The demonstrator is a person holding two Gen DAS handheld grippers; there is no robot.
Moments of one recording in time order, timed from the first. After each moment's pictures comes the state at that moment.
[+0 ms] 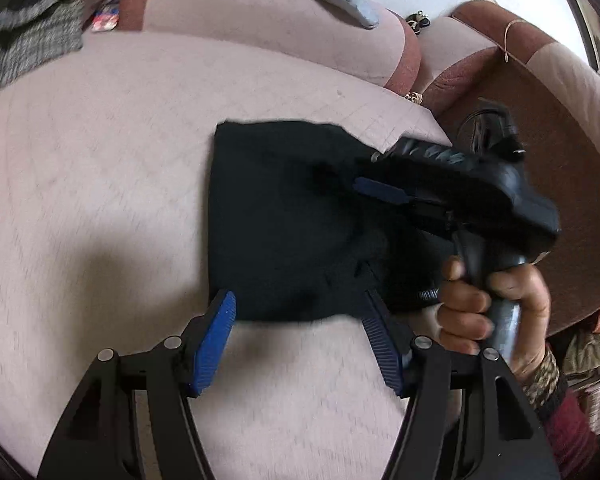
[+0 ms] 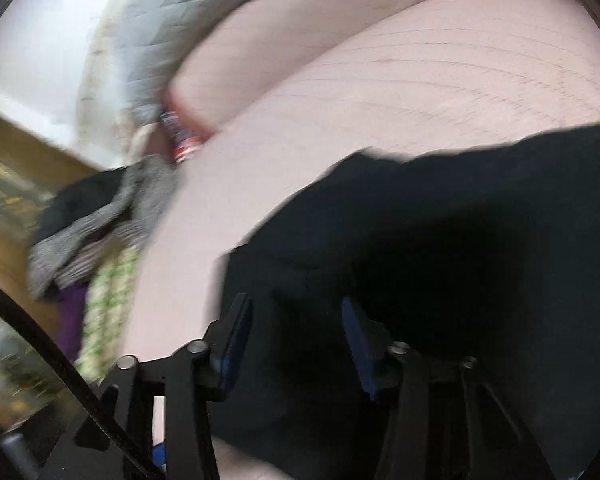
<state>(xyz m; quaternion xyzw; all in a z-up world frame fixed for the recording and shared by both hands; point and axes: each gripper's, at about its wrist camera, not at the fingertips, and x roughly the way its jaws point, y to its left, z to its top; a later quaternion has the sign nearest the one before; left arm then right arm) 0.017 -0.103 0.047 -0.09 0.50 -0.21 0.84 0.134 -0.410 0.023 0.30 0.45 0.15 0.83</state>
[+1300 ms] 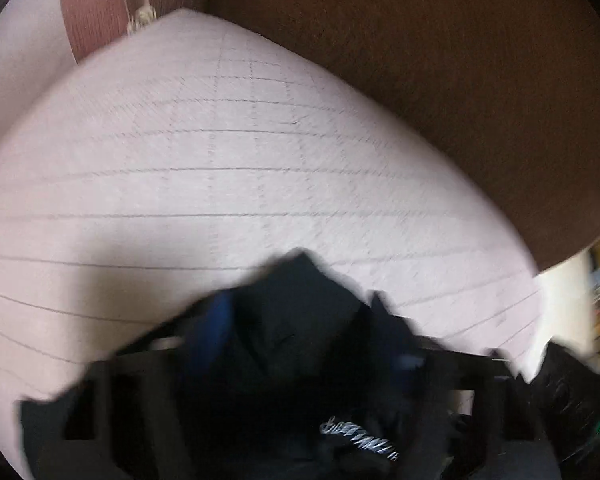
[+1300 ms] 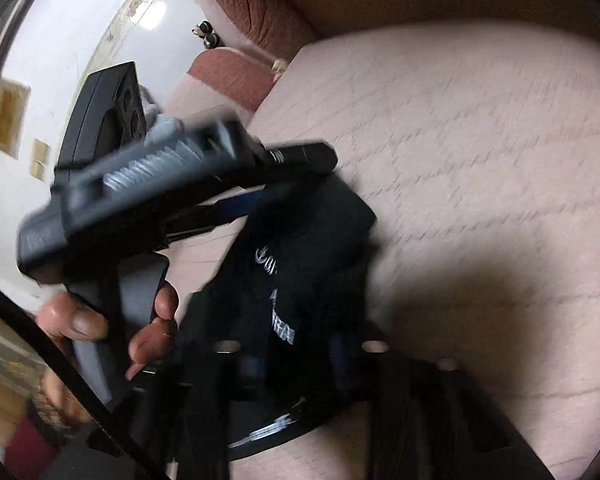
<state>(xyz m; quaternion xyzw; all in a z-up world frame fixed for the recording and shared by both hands) 0.113 -0.482 0.035 0.23 0.53 -0.45 0.68 -0.023 -0.595 0.001 0.50 0.30 -0.02 0.82</state>
